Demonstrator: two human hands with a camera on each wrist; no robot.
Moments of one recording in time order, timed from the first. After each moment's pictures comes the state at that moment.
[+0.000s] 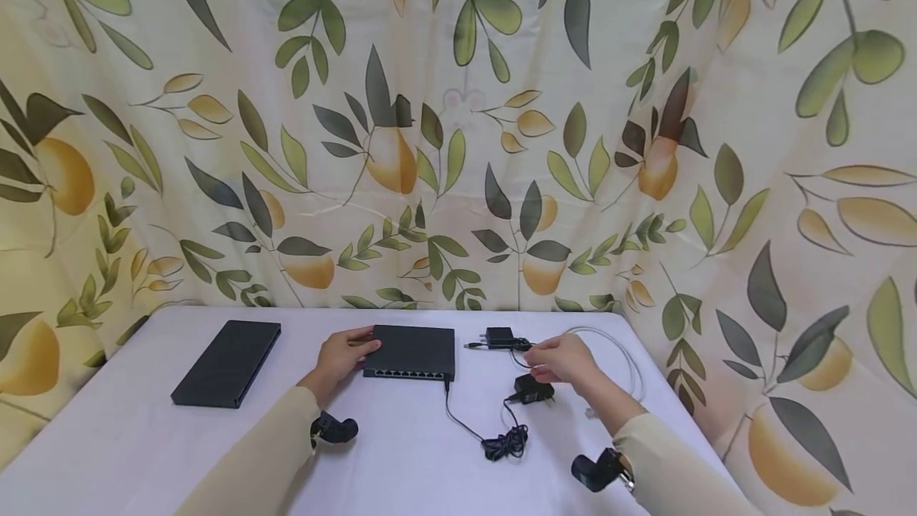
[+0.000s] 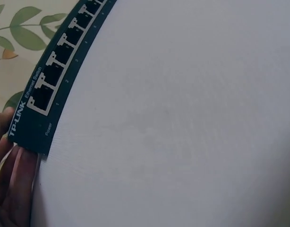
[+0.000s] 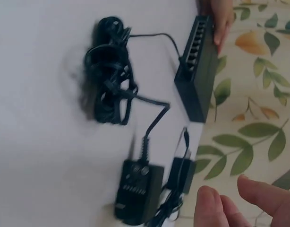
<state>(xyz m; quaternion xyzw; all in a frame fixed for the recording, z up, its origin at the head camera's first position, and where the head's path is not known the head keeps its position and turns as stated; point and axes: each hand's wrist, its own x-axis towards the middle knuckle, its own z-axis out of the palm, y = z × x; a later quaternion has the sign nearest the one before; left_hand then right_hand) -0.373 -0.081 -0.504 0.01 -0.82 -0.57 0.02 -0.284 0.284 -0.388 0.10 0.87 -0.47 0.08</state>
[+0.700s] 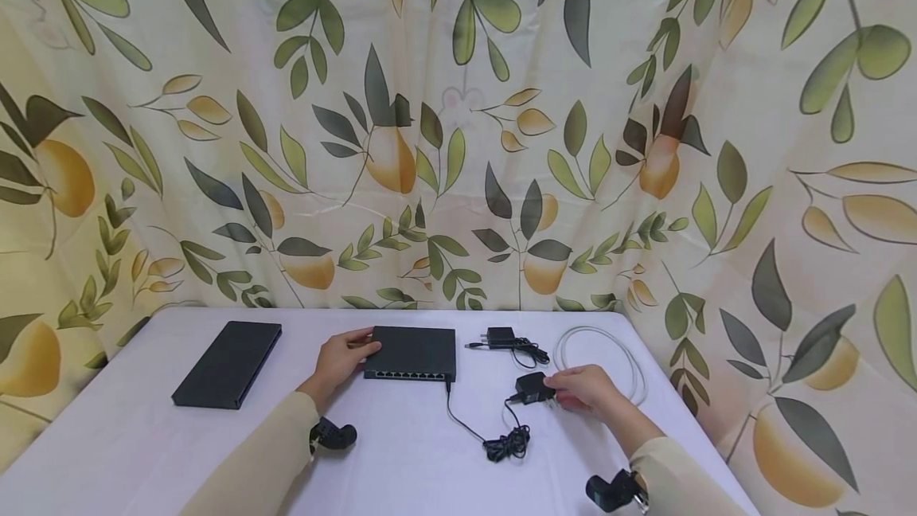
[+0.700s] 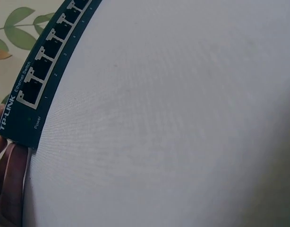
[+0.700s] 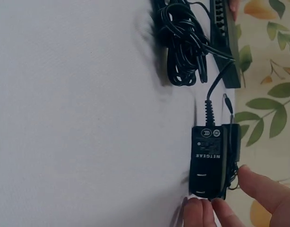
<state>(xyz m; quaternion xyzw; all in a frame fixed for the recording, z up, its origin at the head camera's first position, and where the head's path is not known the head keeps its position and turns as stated) -0.370 -0.082 -0.507 0.00 -0.84 -0.55 0.04 -0.282 0.324 -0.434 0.16 0.85 -0.49 0.11</state>
